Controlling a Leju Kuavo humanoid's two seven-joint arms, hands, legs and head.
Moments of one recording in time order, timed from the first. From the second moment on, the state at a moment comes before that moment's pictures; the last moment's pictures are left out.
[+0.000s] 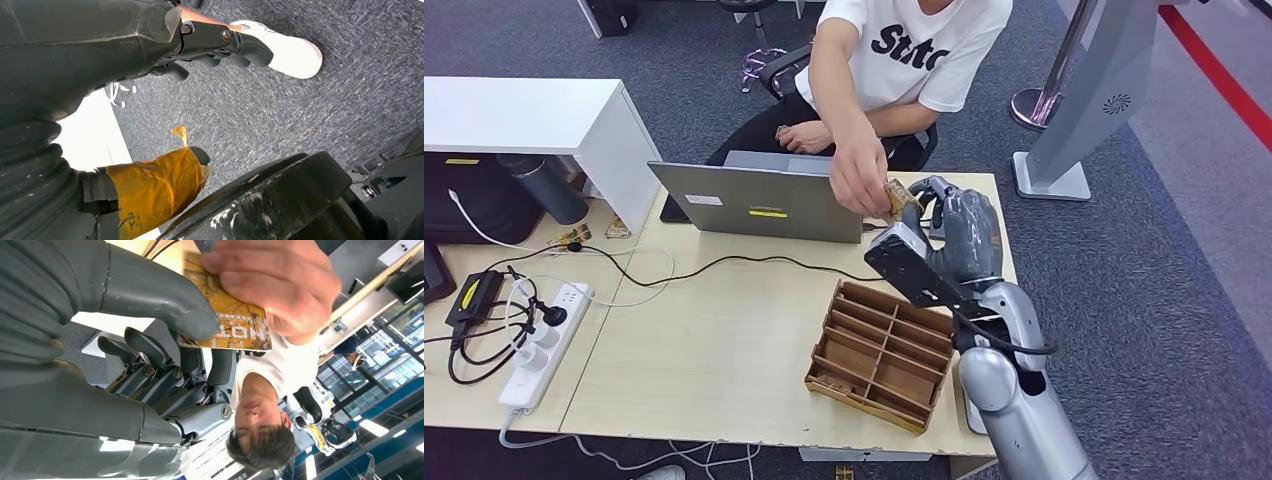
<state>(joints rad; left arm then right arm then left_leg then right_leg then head) -0.05 -0.24 0.85 -0.27 -1.57 -0.01 0.13 -0.36 0.09 0.42 -1.62 0.85 -0.20 0.04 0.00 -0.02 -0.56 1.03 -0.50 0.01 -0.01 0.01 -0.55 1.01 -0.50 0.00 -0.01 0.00</state>
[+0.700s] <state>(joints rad) -0.05 -0.23 0.83 -0.27 -1.54 -0.01 0.12 -0.32 0.10 0.35 -1.64 0.58 -0.14 -0.03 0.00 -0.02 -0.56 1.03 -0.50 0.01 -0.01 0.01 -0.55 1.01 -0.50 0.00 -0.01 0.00</state>
